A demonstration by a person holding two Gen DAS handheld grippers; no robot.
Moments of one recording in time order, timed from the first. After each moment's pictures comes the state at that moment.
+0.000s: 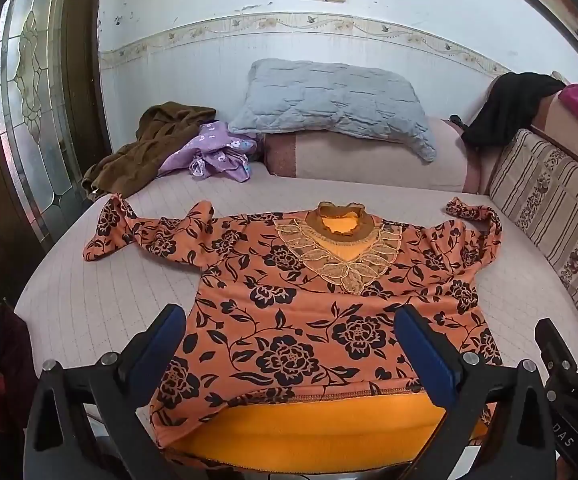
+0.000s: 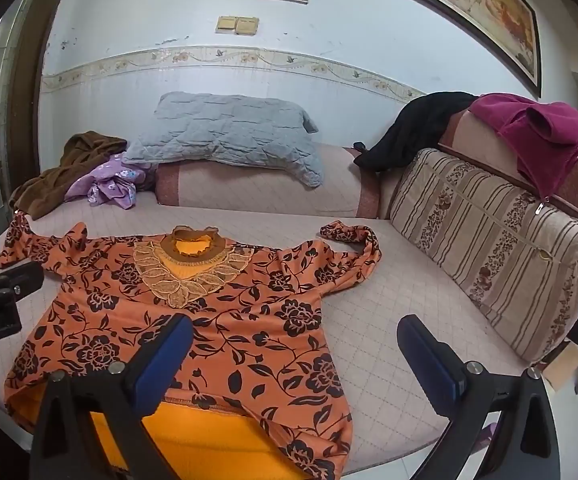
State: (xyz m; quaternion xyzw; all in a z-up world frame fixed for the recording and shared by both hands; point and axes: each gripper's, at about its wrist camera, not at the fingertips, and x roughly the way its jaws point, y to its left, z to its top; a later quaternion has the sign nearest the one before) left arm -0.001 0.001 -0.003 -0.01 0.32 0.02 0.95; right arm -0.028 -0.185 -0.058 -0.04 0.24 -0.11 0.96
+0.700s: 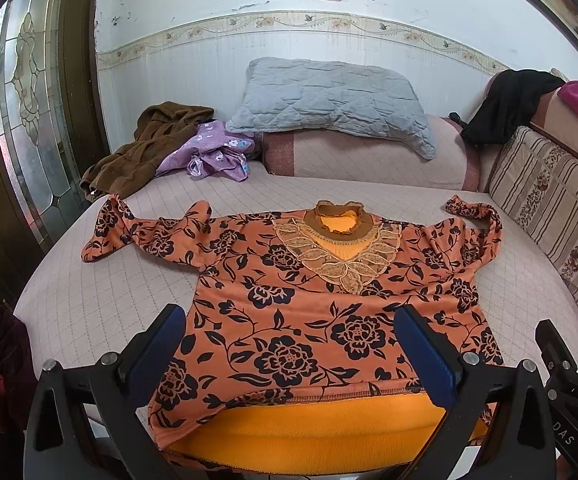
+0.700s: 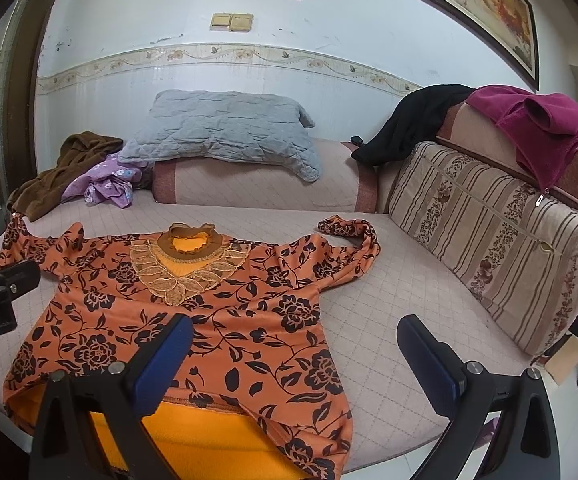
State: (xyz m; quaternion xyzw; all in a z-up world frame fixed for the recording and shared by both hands) left arm 0.002 -0.002 -0.004 -0.01 0.33 0.02 0.95; right arm -0.026 -0.190 -0.066 -0.03 0.24 -0.12 0.96
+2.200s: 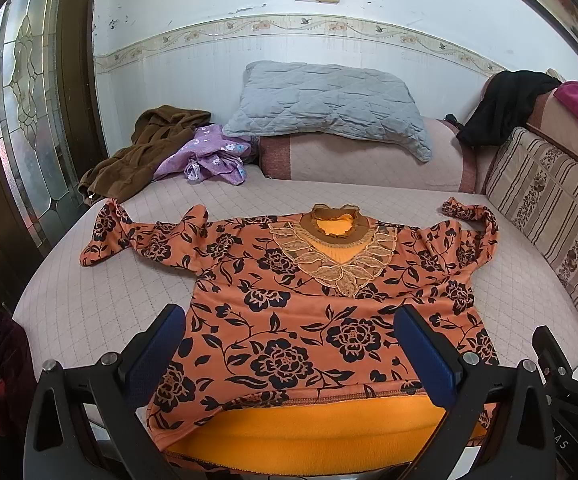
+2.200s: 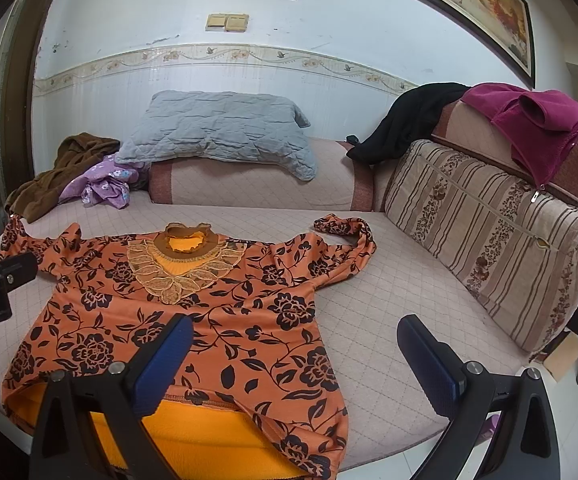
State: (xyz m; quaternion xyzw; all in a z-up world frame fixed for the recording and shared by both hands) left arm 0.002 -0.004 0.002 -0.01 0.32 0.02 0.95; right arm -0.031 -0.196 -0.066 -0.03 0.24 -0.12 0.96
